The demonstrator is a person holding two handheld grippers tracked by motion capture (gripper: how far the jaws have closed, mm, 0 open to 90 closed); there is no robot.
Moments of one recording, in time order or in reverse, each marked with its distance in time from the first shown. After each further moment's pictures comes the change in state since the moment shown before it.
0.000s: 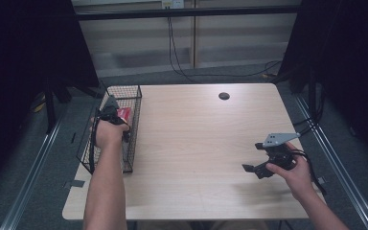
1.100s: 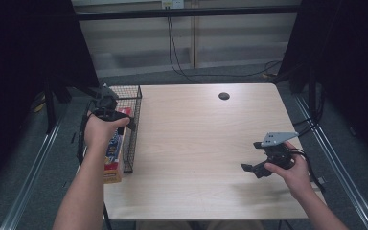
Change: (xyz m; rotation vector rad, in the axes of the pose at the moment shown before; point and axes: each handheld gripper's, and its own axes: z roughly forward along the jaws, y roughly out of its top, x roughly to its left) left arm -0.008 -0.022 -0.062 -0.204 -0.232 0.194; right arm 0.003 0.005 0.001 -0.003 0.000 -0.013
